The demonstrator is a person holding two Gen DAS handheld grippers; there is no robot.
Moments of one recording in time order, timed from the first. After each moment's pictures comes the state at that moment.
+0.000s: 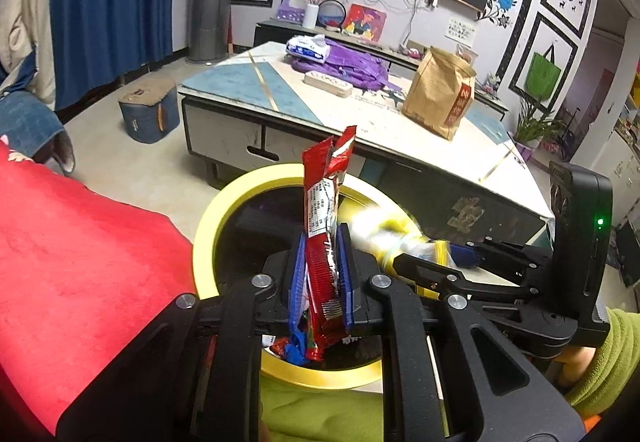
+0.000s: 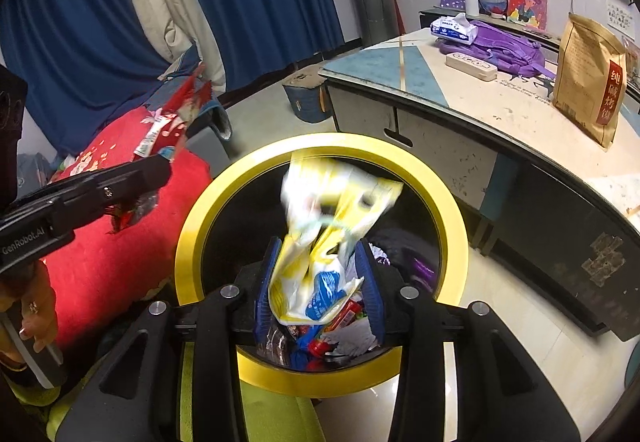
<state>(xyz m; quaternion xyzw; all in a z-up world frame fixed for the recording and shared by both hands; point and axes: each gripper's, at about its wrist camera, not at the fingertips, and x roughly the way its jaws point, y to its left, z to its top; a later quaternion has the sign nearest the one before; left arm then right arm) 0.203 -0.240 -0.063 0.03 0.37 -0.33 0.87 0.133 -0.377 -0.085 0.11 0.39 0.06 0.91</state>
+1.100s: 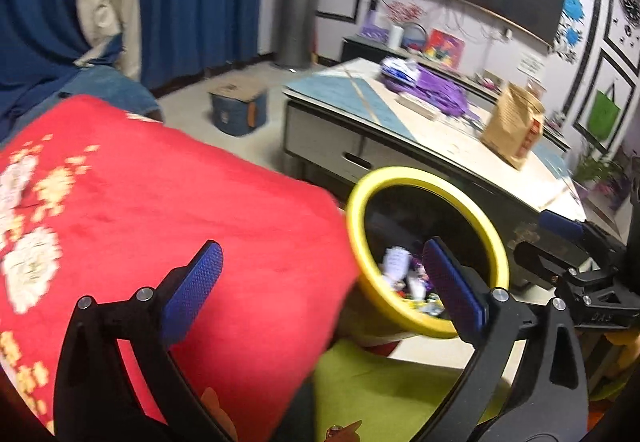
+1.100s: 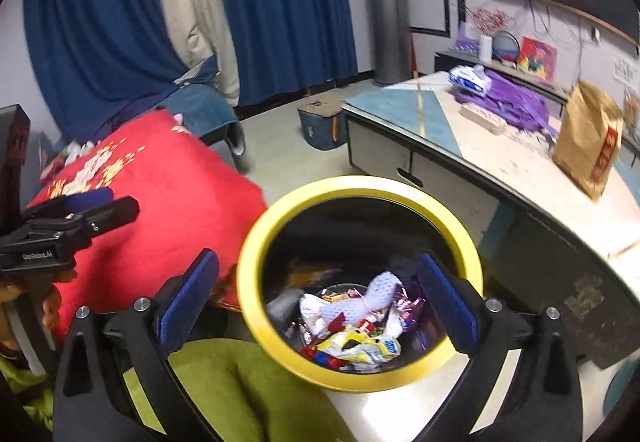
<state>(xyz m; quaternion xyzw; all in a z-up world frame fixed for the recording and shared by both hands) 0.172 -0.108 -0.035 0.00 0.35 -0.18 0.92 0.108 -0.306 -0.029 0.04 0.34 0.07 0.94</state>
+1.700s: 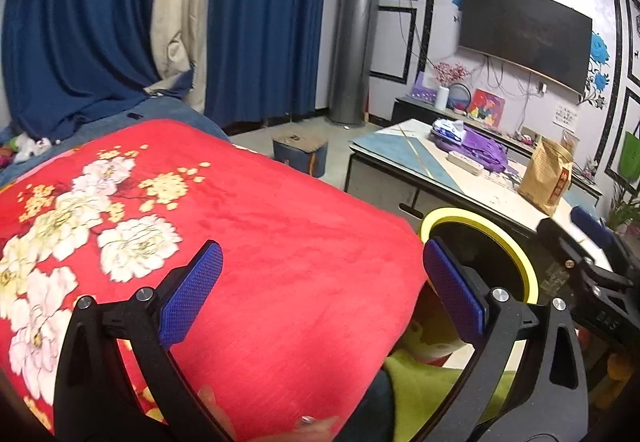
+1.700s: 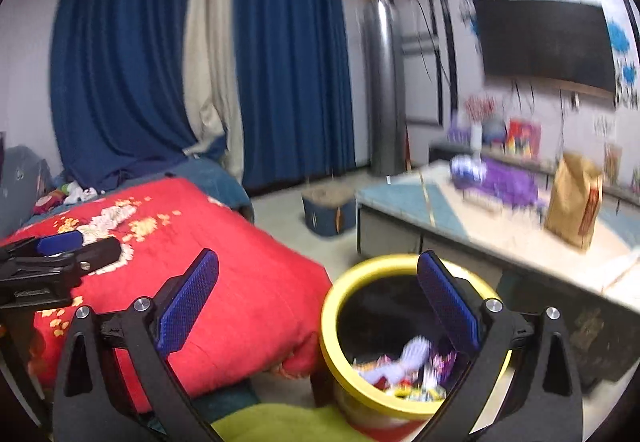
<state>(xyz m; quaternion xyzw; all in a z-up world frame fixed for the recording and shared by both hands) 0.096 -0.020 -0.012 -0.02 0.25 -0.09 0.96 0.046 -0.212 -0.004 0.01 0.15 0.04 0.99</state>
